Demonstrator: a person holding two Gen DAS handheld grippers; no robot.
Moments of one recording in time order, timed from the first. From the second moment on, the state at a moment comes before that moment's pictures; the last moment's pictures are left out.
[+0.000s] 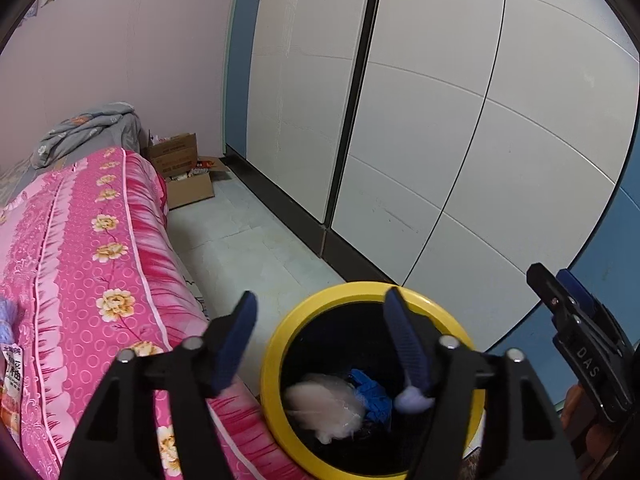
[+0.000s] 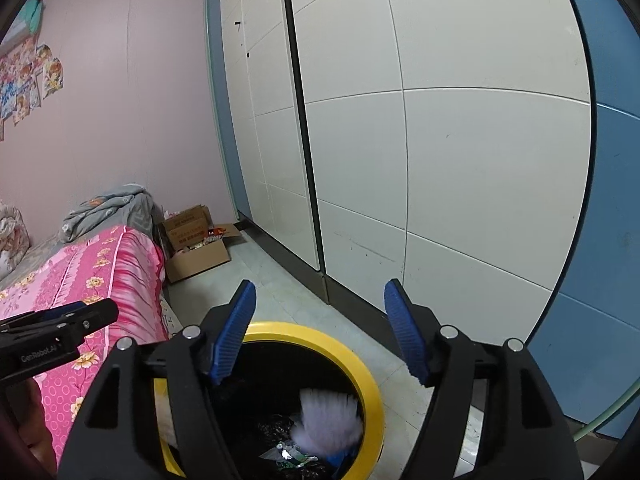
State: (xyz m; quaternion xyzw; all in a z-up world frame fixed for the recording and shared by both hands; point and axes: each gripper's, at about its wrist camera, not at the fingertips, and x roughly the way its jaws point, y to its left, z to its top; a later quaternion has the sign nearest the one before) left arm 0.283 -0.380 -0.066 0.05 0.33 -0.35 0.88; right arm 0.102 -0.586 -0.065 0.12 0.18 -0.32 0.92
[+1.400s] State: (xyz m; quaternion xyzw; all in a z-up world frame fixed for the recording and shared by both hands) left arm 0.299 -0.015 -0.031 -0.03 0.29 -0.02 0.96; right arm 0.159 -0.342 0.018 0.08 0.19 0.03 0.98
